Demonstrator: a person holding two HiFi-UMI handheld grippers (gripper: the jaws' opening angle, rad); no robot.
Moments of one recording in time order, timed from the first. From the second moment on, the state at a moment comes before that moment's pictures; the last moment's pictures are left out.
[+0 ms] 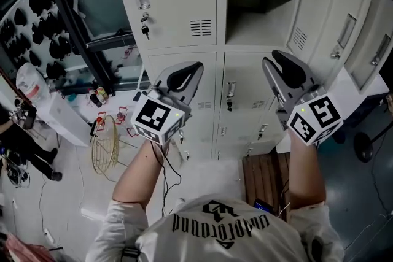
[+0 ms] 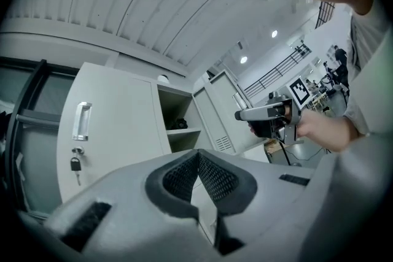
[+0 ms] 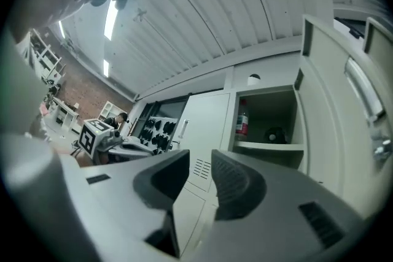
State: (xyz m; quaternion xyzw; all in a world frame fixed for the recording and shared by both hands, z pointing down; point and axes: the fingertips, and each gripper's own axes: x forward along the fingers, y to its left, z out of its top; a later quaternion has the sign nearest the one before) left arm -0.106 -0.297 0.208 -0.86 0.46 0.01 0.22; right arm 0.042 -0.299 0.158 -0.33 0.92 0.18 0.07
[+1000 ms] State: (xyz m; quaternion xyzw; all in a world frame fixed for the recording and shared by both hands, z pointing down) left arm -0.373 -0.235 0.213 -0.84 0.49 0.00 0.22; right arm -0.230 -0.286 0.177 -0.32 0.93 0.16 0.05
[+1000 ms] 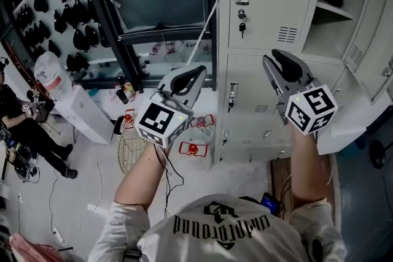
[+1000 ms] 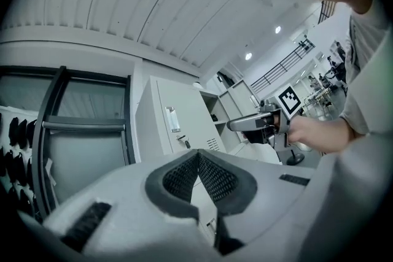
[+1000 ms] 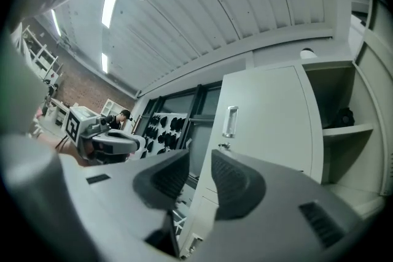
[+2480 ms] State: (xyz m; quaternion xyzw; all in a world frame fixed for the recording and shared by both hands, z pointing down) left arm -0.444 -0.307 0.223 -0.84 0.50 -0.01 0.21; right arm -0.323 -0.421 0.150 -0.38 0.91 0.15 0.05
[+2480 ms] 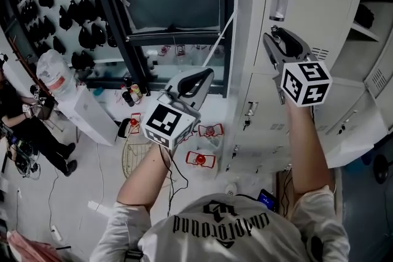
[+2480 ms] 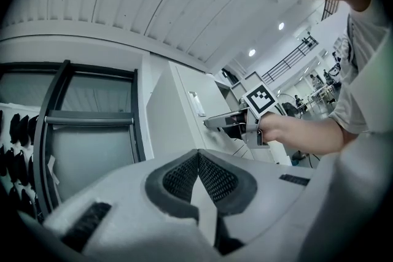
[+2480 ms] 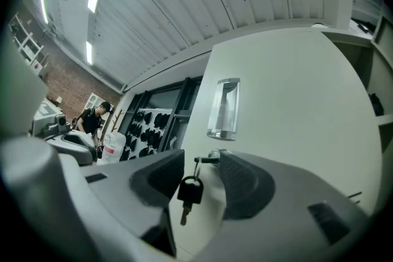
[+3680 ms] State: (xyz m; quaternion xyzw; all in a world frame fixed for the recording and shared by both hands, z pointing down) left arm -0.393 -0.265 0.226 -0.86 0.47 0.02 0.20; right arm -0.261 -0.343 0.147 -0.40 0.90 0.17 0.04
